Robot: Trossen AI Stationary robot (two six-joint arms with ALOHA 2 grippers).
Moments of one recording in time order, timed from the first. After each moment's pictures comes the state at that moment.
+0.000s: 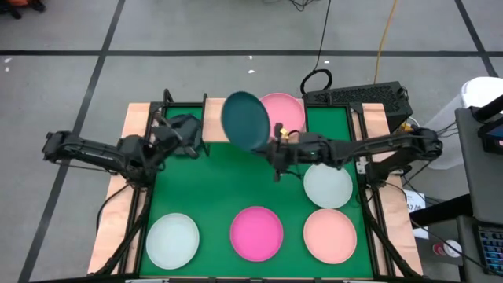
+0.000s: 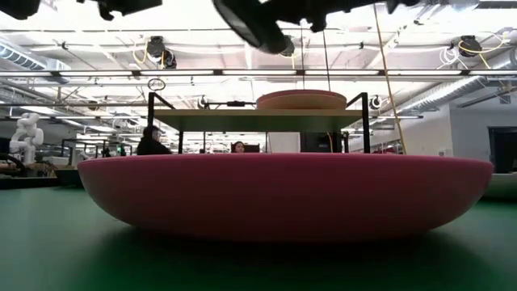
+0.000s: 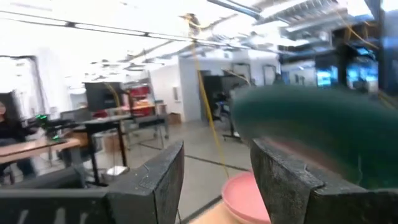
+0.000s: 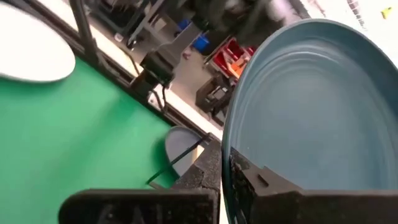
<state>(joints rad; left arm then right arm) -0.13 0.77 0.48 0.72 -0.82 0.41 0.01 1.42 0.94 0.35 0.13 -0.74</state>
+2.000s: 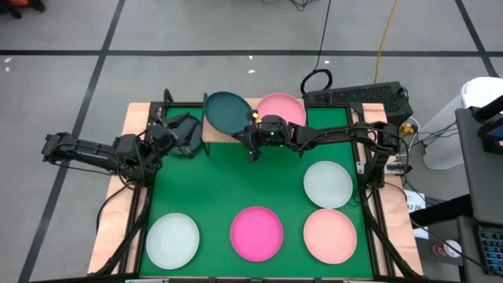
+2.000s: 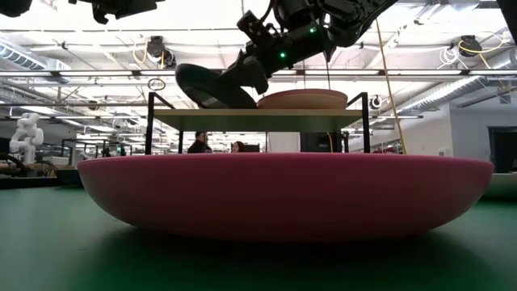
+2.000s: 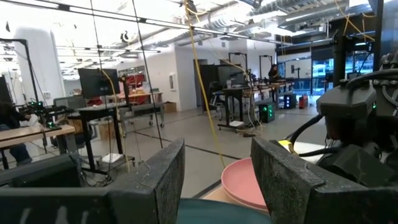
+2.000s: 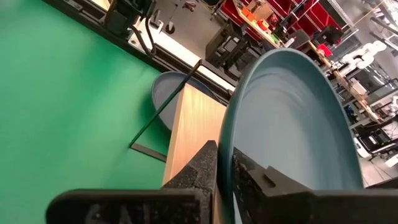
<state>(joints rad) -0.13 0.69 0.48 0.57 -0.82 0.33 -0.20 1.80 1.20 0.31 0.02 -0.66</state>
